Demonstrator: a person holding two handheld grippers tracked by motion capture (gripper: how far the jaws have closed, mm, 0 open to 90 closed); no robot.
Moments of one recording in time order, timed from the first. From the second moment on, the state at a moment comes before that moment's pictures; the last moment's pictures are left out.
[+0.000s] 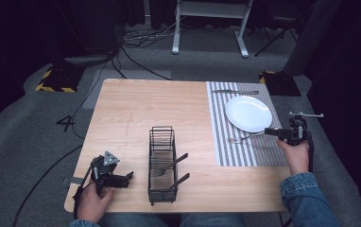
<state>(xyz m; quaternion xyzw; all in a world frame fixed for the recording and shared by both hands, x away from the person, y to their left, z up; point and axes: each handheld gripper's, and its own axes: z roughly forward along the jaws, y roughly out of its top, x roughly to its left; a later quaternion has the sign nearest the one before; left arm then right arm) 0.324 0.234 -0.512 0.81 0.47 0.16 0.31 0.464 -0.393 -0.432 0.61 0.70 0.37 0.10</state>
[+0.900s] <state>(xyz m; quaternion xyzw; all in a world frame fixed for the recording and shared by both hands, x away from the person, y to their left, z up) 0.324 0.234 -0.512 0.81 0.47 0.16 0.31 0.467 -0.417 -0.469 0.65 0.69 0.32 0.07</state>
